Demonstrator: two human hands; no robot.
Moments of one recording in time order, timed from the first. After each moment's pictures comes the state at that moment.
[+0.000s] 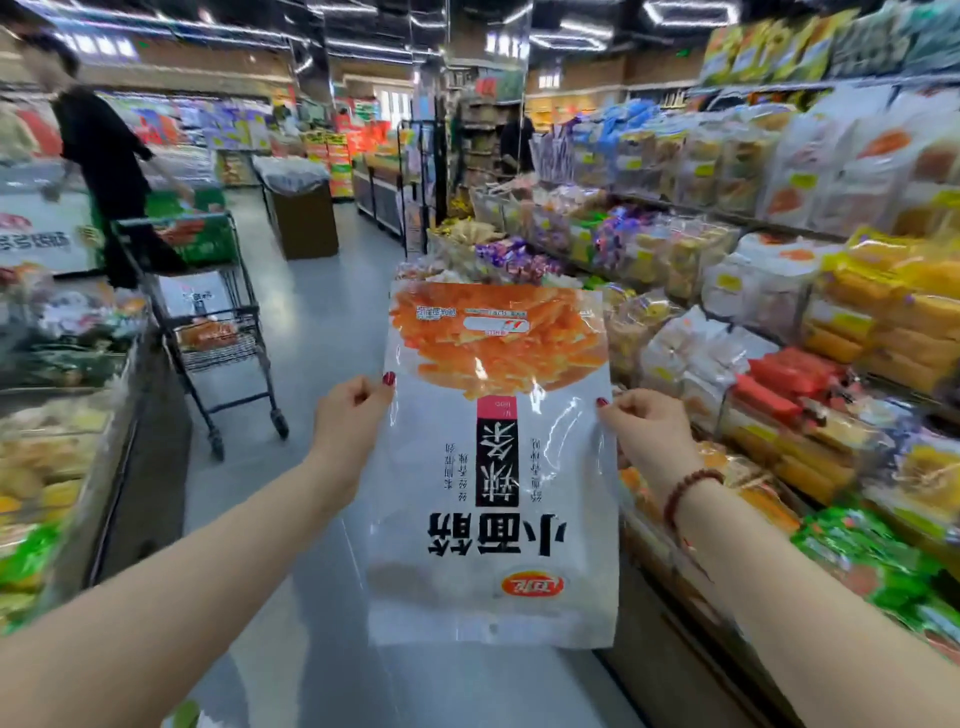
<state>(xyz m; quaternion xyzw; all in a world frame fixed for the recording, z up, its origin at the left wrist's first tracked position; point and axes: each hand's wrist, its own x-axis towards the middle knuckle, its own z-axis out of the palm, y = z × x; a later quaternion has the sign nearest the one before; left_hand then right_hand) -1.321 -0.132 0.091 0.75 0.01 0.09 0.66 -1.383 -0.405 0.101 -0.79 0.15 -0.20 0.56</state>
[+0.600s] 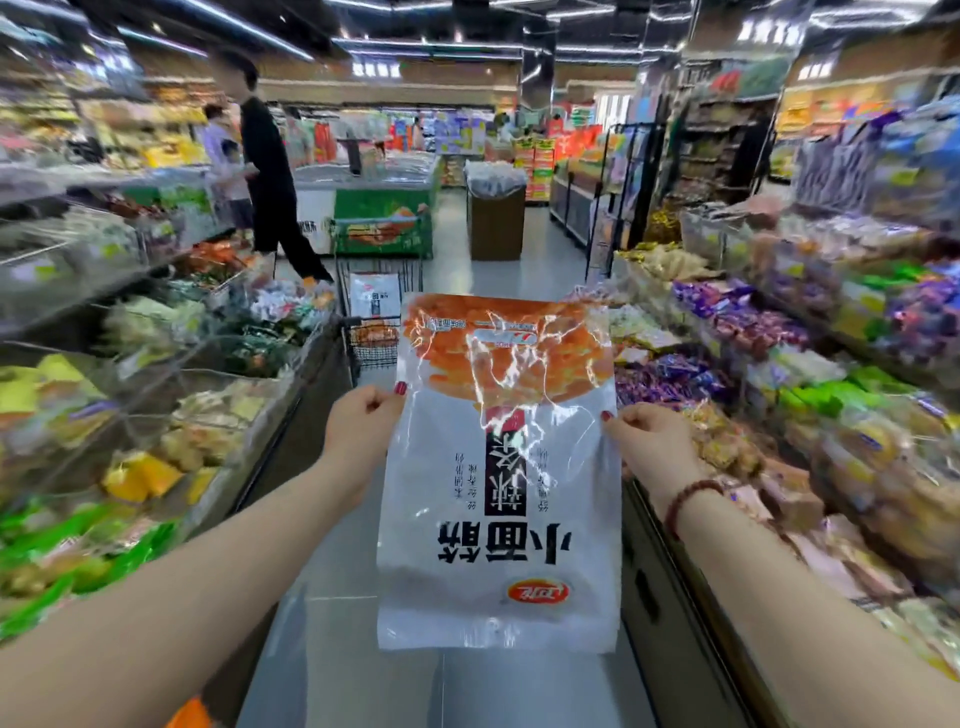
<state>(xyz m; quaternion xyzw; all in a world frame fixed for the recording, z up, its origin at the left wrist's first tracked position) -1.083 -0.051 0.099 0.76 0.18 0.22 0.59 -1.015 -0.320 0.090 -0.81 -0.02 -0.06 0.58</state>
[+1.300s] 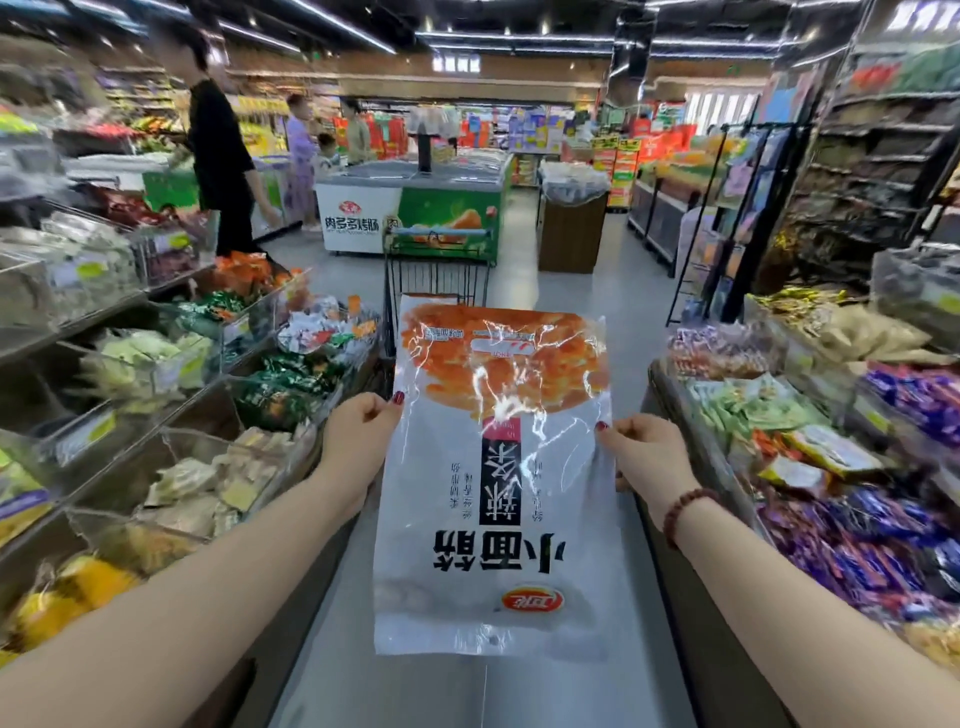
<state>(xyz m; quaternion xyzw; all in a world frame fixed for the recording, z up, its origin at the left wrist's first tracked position) -0.743 0.160 0.079 0.73 0.25 0.25 0.58 -0.633 -0.095 0.075 -0.83 -0.07 0.01 0.56</state>
